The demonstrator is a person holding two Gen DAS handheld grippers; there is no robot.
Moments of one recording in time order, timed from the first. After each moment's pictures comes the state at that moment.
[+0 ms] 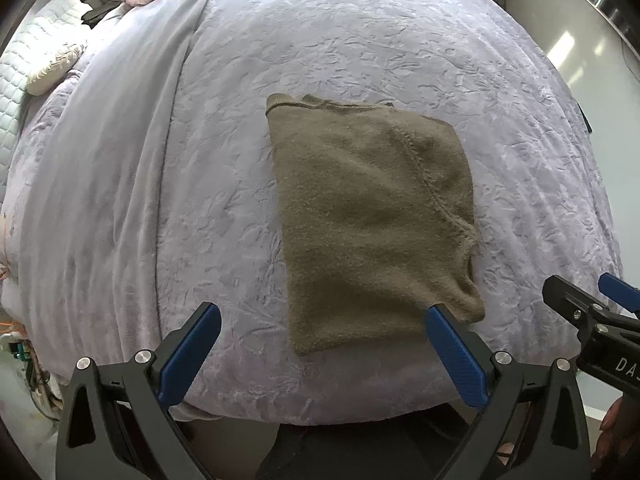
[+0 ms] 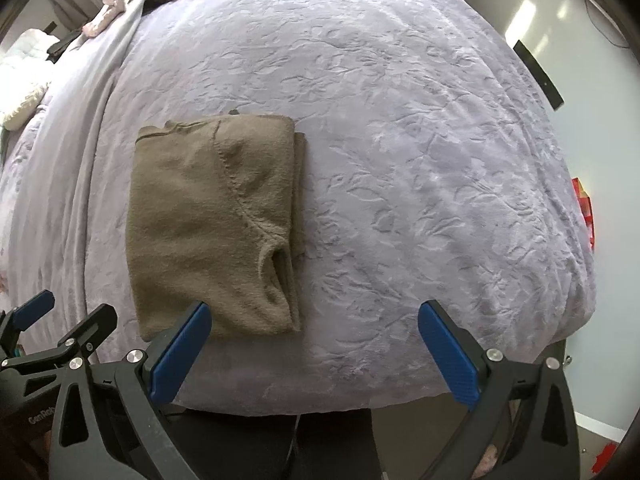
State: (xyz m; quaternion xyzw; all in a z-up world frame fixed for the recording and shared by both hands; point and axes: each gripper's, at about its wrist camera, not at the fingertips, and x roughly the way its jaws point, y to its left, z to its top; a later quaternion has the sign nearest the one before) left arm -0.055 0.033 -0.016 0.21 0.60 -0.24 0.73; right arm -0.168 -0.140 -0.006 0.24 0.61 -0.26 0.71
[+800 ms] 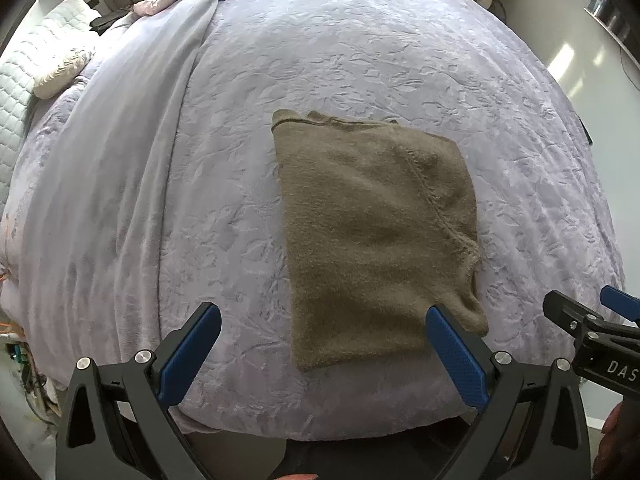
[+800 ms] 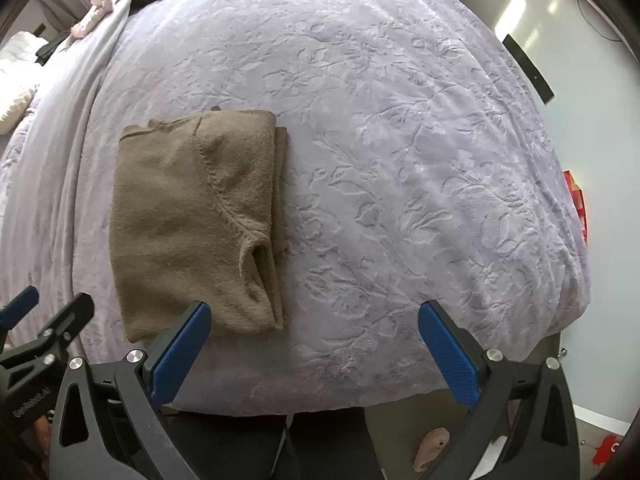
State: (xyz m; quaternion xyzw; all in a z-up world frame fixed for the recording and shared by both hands) left arm -0.054 0.035 -0.016 0.19 0.58 -0.24 0.75; right arm -0.173 -0.145 -0.014 0.24 0.61 -0.28 0.70
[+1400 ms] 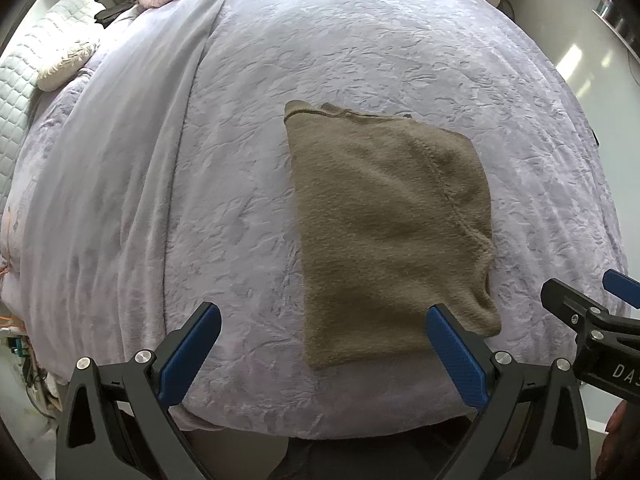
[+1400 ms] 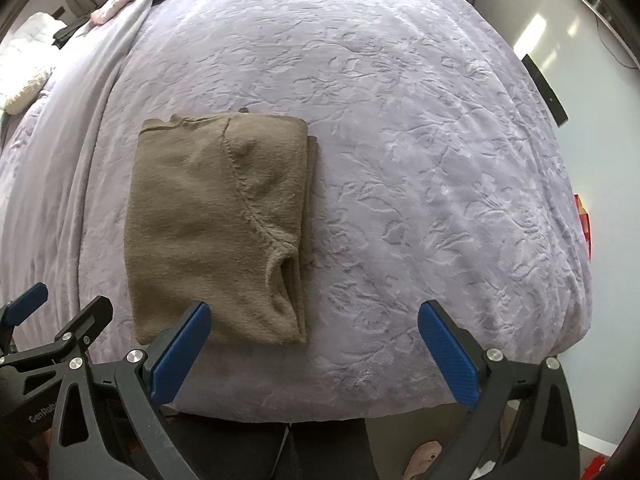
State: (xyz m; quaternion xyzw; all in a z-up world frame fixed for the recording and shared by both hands) left arm -0.047 0.042 -0.023 0.19 0.59 -0.23 0.75; right arm -0.149 -0.130 -0.013 0.21 0.62 -0.25 0.72
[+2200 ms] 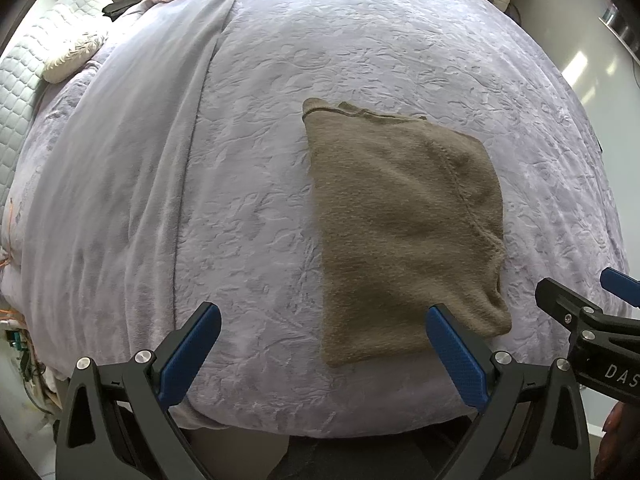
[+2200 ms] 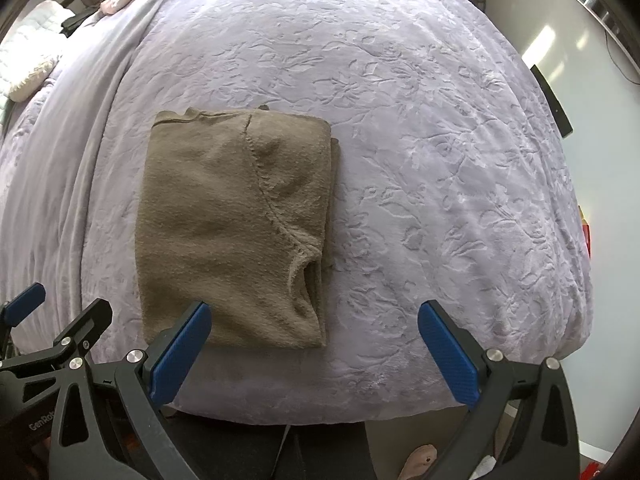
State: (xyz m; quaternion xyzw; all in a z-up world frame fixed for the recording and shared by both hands) left arm -0.039 0.059 -0.023 0.18 0.59 -0.22 0.75; right arm -0.134 -0.112 -0.014 0.20 0.62 -0.24 0.72
